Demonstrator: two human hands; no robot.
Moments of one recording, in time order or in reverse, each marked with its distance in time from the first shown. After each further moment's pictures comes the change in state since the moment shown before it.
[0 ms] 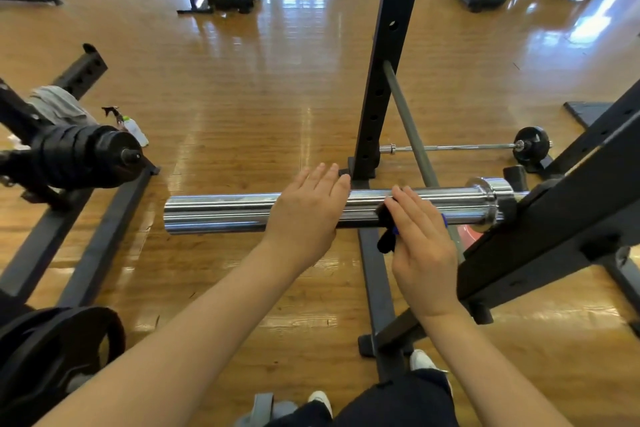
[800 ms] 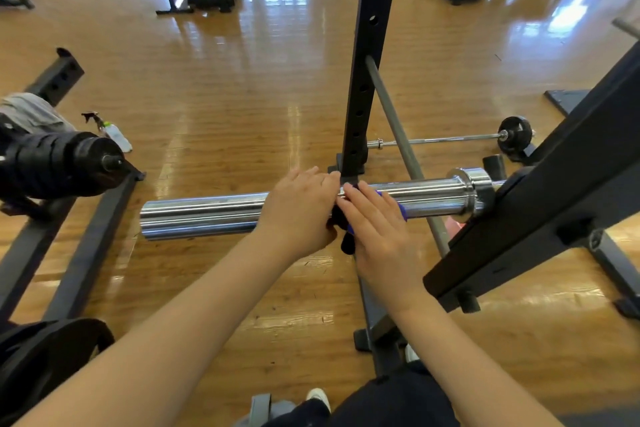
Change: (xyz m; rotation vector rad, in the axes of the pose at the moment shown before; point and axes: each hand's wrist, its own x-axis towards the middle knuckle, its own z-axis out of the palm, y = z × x) left_hand 0.016 0.009 -0.006 -0.071 -0.176 0.002; right_hand 0.002 -0.015 0.009 -0.011 -0.144 -0.061
